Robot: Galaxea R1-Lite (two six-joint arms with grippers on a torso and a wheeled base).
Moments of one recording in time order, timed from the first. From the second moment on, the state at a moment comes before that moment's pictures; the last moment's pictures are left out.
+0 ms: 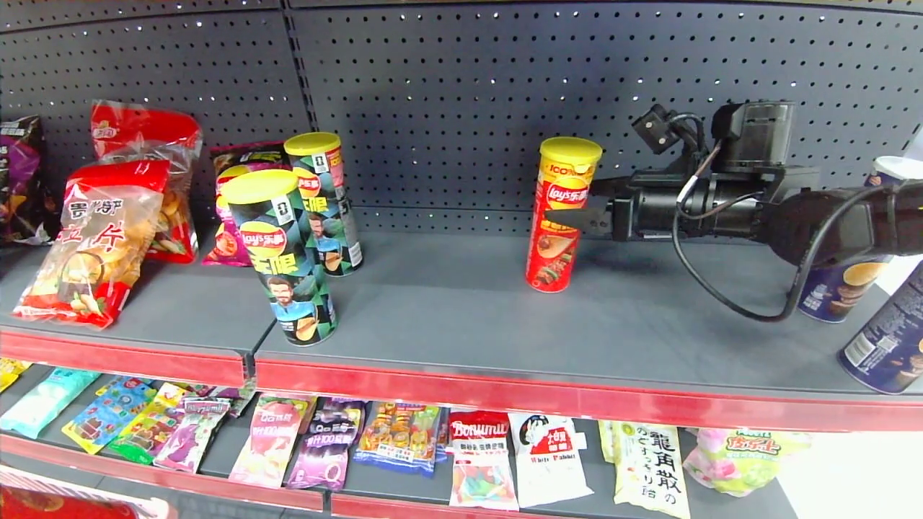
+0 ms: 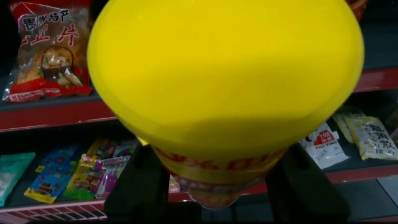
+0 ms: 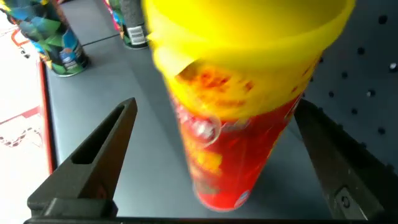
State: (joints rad) left arm -0.08 0.24 -0.43 0.20 -0.10 0.08; right arm 0.25 1.94 -1.37 -0.35 0.69 -0.20
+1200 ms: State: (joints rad) left arm -0.08 0.25 -0.41 0.20 -0.09 0.08; right arm 0.27 1.88 -1.31 -0.34 0.66 -0.20
